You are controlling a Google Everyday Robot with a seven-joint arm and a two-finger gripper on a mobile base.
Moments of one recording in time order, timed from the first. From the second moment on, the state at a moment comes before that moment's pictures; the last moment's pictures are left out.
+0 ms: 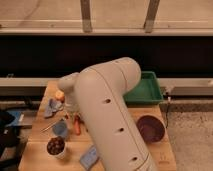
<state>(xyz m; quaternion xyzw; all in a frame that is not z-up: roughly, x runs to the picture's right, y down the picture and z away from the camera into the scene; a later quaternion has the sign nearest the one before) -0.173 0.179 0.858 -0.39 0.26 0.55 0.69</state>
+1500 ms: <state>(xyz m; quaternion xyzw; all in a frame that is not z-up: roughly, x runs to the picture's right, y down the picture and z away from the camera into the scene) -0.153 0.075 0.743 -0.32 0.05 0.60 0.73</state>
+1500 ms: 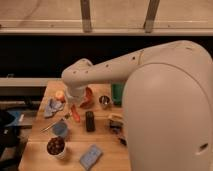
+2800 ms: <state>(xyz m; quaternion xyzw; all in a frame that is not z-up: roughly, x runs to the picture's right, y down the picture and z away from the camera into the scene) -0.149 -0.017 0.823 -0.41 -0.07 0.58 0.70</state>
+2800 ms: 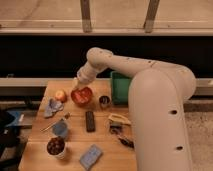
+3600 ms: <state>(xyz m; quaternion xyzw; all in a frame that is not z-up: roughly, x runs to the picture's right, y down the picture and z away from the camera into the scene) -0.149 -0.030 0.865 -0.41 -0.12 0.56 0.71</state>
